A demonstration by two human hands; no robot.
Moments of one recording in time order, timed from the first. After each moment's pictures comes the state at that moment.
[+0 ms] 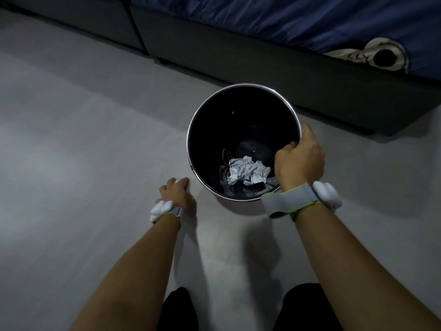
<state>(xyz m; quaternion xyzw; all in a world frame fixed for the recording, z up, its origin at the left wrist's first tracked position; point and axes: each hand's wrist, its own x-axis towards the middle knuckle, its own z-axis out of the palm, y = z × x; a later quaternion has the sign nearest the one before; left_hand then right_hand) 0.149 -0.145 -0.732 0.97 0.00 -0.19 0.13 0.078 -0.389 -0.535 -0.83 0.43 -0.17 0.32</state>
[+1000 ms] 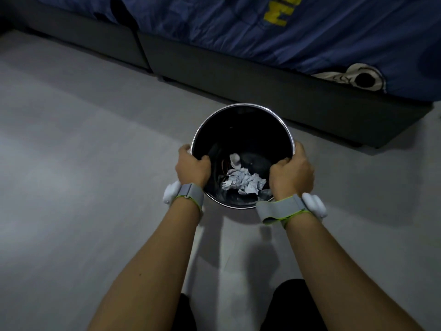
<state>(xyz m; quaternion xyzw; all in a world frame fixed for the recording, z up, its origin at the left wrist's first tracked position) 0.154 -0.236 -0.566 0.87 0.16 -0.06 0.46 0.072 -0.389 -0.532 -0.82 0.44 -0.17 0.33</state>
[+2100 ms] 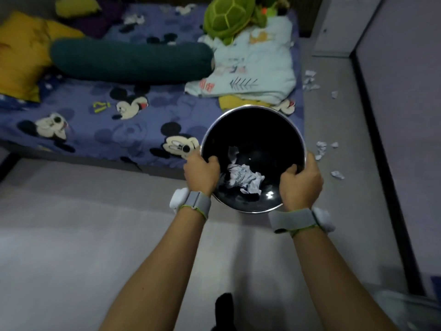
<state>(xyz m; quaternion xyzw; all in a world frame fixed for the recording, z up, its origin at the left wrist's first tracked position) 0.132 -0.362 0.086 0.87 -0.04 -0.07 0.49 0.011 -0.483 0.076 -0.68 0.54 -0.32 0.37</state>
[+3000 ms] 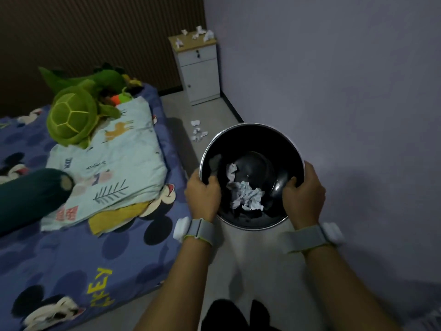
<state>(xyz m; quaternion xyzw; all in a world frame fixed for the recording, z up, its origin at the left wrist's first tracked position) 0.065 -0.843 0.141 0.80 -0.25 -0.18 0.51 -0.106 -0.900 0.145 -0.59 0.63 -0.43 0.25</state>
